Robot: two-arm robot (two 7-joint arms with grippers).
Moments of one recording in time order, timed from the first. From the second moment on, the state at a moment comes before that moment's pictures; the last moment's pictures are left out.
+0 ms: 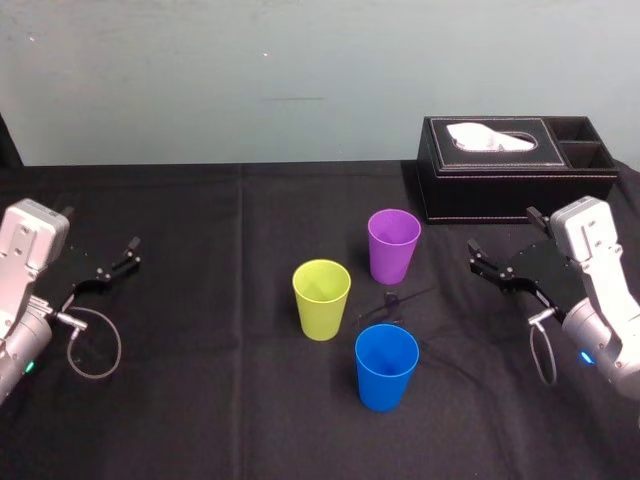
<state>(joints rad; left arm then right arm) -0.20 0.60 0.45 -1.41 -0.25 -0.12 0.03 0.20 0.60 -0.45 -1.41 0.25 -0.12 -0.03</state>
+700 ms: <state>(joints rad) -0.20 0.60 0.45 -1.41 -0.25 -0.12 0.03 0.15 0.61 -0.39 -1.47 0.30 -0.10 -0.01</state>
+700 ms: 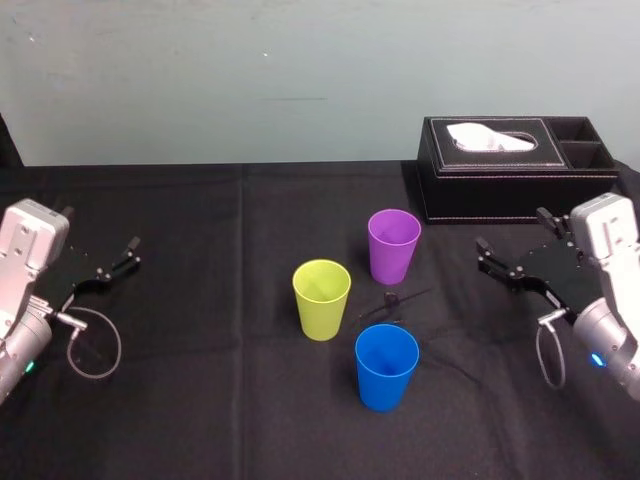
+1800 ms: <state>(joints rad) -0.20 0.60 0.45 -1.41 -0.25 -0.12 0.03 -0.11 0.75 -0.17 -1.63 0.51 -0.16 0.30</state>
